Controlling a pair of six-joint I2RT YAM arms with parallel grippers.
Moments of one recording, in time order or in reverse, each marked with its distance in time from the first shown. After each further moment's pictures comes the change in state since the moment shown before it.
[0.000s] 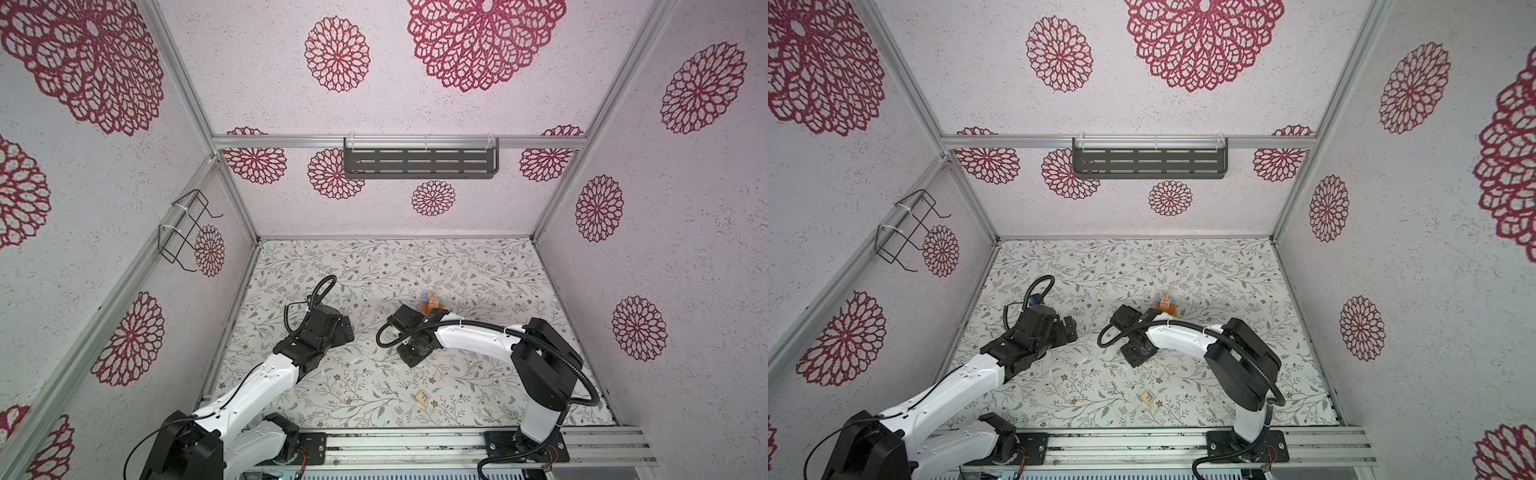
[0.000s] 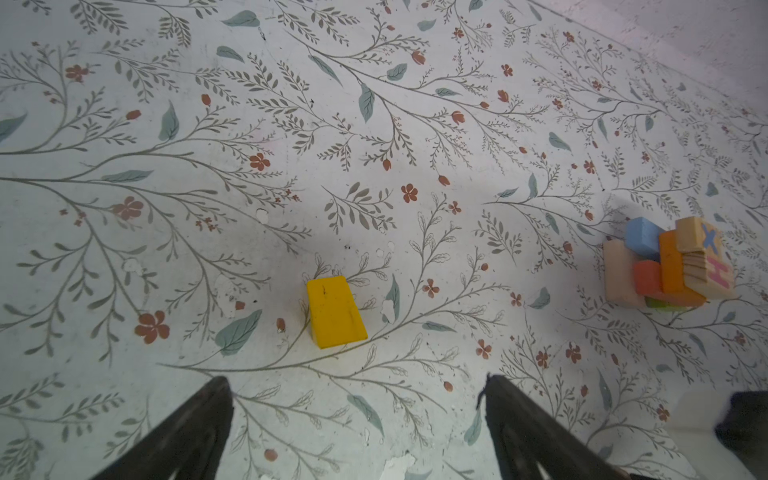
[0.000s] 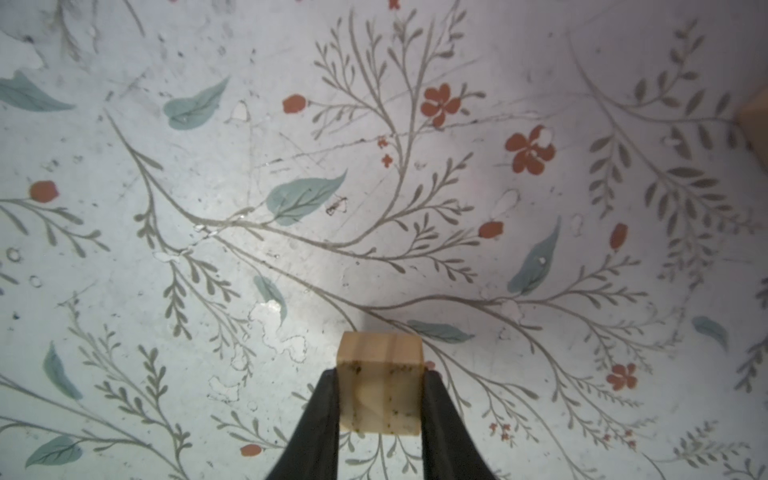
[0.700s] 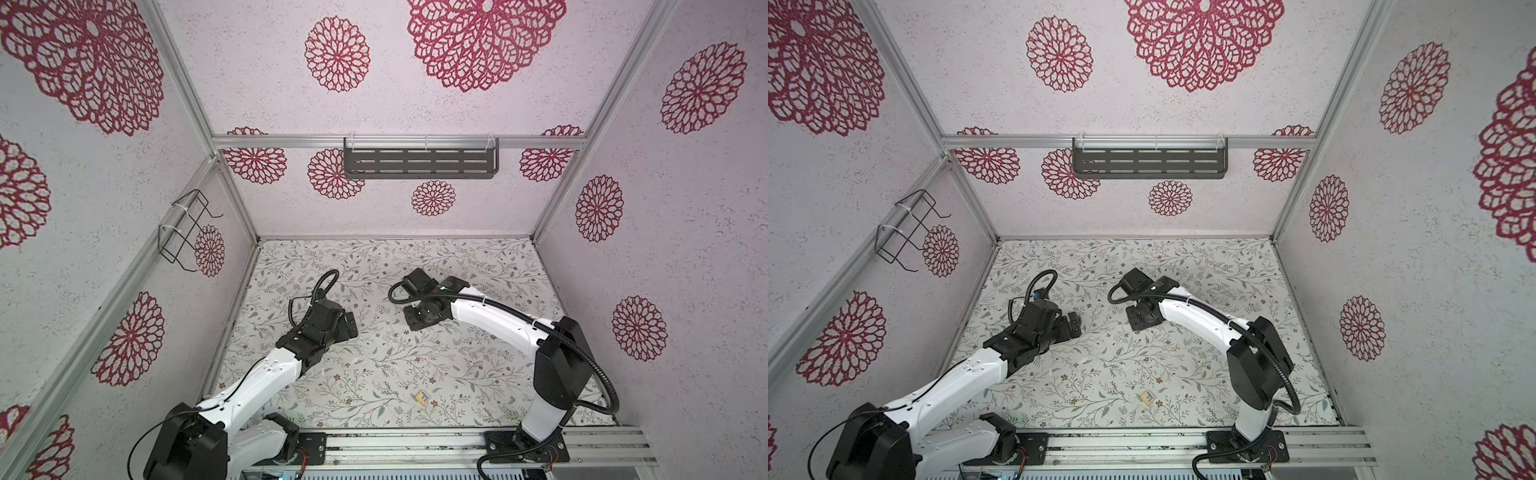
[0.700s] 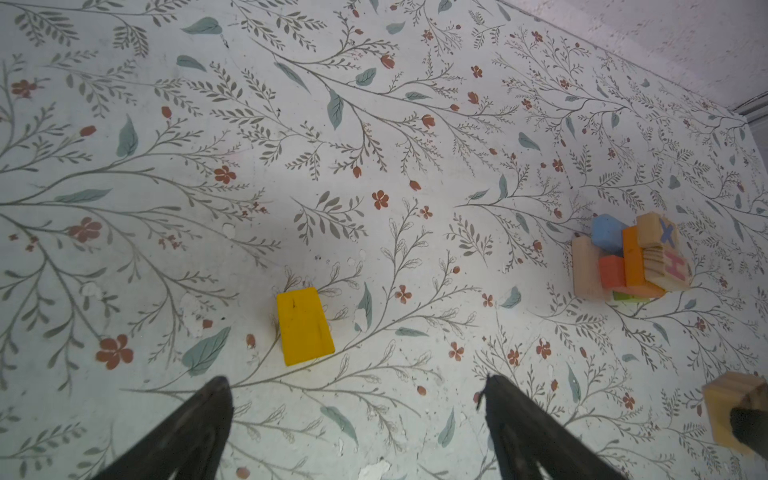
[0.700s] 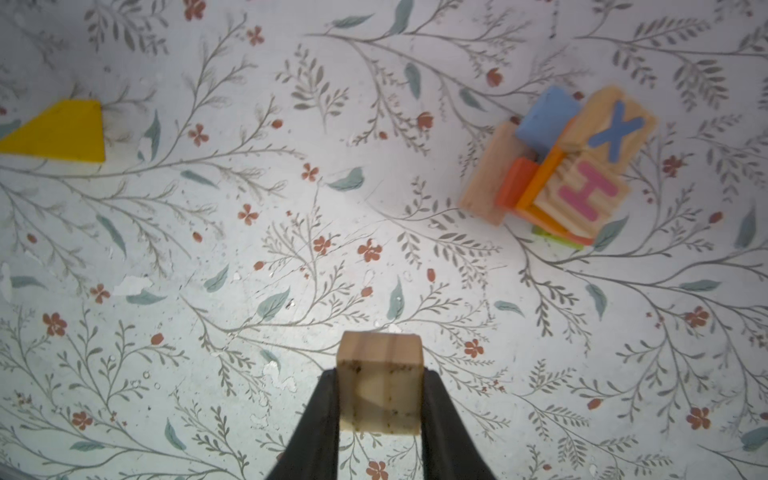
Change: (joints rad) left arm 0.001 0.106 0.077 0.040 0.049 0.027; right arm -0.175 -0.035 0.261 -0.159 0.055 0.153
